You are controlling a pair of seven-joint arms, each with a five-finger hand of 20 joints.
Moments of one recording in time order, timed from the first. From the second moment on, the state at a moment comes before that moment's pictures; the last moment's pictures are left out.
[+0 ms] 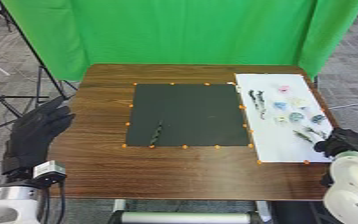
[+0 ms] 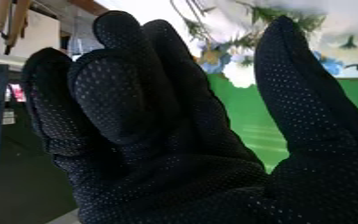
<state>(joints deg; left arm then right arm) 137.5 -47.3 -101.4 -126.3 36.9 19.5 27.5 -113.5 -38.1 87.7 -120.2 -124.4 -12.0 59.7</state>
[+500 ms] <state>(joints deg) 137.3 -47.4 -101.4 -126.3 36.6 19.5 27.6 -110.9 -38.0 84.7 -117.2 -123.4 -12.1 60.4</state>
